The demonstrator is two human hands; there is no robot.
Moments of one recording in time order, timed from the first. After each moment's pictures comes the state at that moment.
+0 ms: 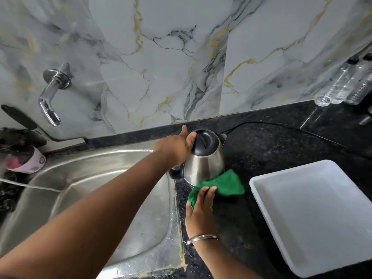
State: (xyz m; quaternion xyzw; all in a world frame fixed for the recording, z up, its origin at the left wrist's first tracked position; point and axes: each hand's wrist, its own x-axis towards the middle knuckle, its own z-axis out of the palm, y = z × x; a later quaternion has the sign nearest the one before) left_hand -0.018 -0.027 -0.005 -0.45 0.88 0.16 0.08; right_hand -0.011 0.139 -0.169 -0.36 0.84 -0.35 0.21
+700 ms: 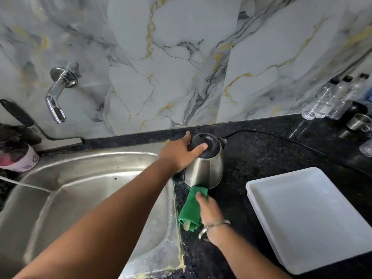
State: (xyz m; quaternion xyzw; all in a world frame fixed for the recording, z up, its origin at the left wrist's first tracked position) left_hand -0.002 -0.025 -0.016 -0.43 0.85 0.29 -0.01; right_hand -0.035 0.145 -0.081 -0.12 0.75 -0.43 0.49
